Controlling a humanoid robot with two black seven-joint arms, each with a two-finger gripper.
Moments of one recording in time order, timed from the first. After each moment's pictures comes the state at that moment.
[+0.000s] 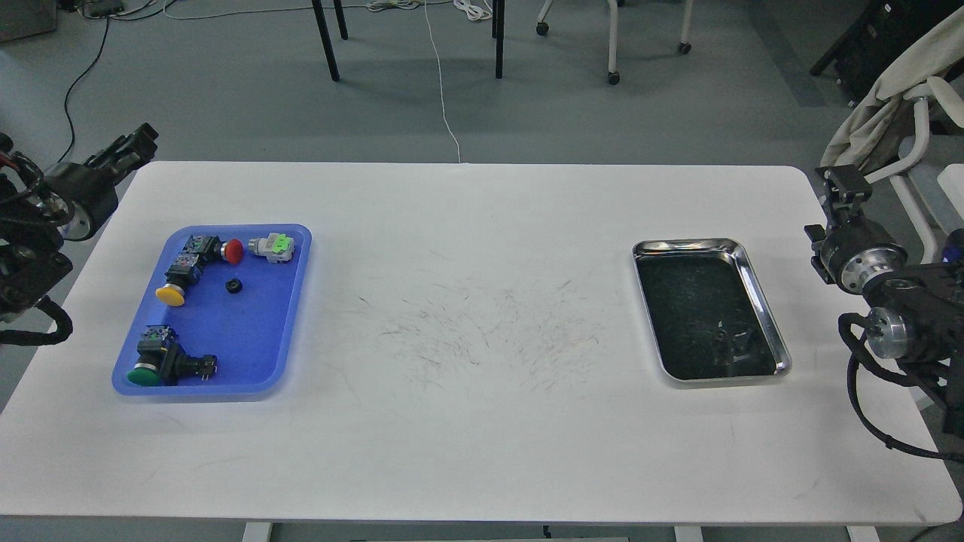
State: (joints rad) left arm -0.98 0.54 0.06 -0.34 0.60 0.02 -0.49; right arm 0.76 -0.55 0.27 0.66 -0.16 -0.11 0.33
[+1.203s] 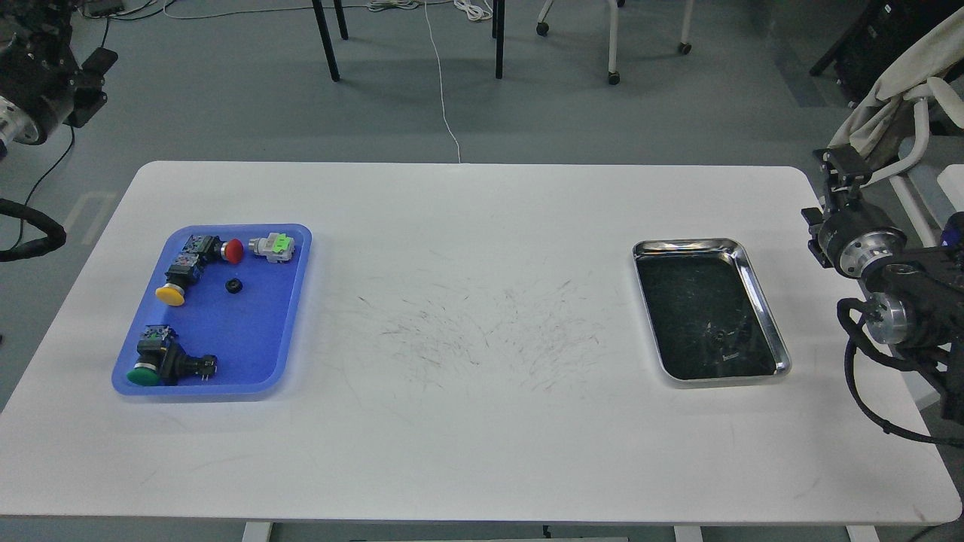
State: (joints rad) left arm -1.08 0.51 -0.29 -0.23 0.26 -0.49 -0.49; right arm 0.81 -0.55 0.27 0.67 -0.16 -0.11 0.32
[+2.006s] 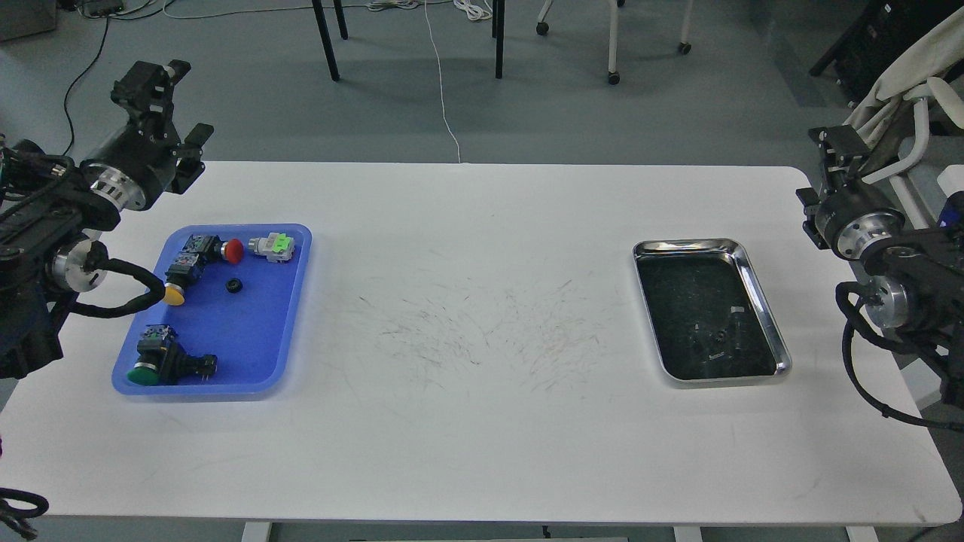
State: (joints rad) left arm -0.93 0.43 -0.31 -0.34 0.16 -0.34 -0.49; right arm 0.84 -0.56 0.27 0.70 -0.18 -0.10 0.32
